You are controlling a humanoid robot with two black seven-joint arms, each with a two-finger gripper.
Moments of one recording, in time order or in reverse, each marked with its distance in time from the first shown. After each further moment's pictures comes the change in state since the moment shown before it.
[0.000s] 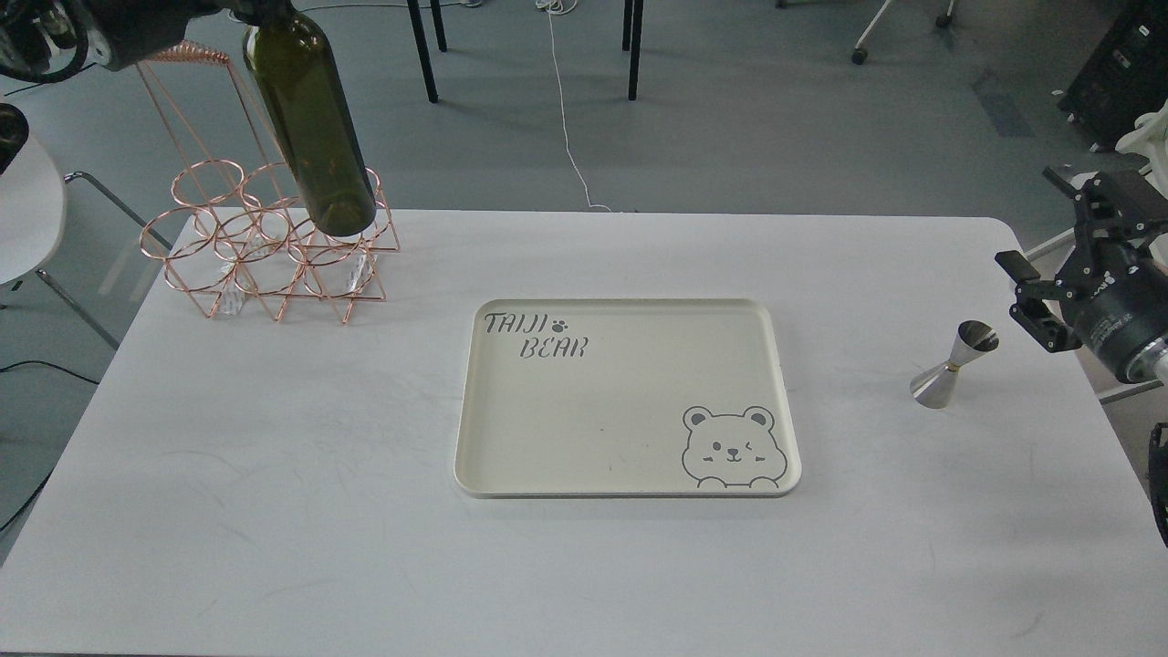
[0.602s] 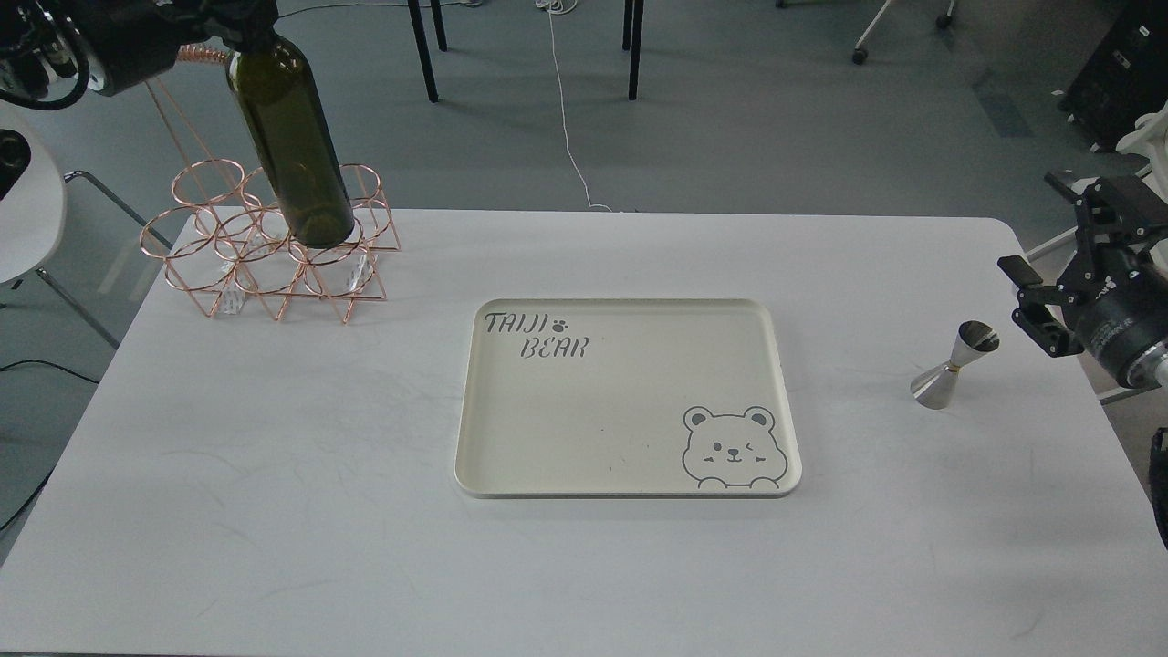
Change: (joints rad) left arm 0.014 -0.001 0.063 0.065 0.000 0.059 0.000; right arm -0.014 -0.001 0.002 0.000 0.000 -0.011 0.000
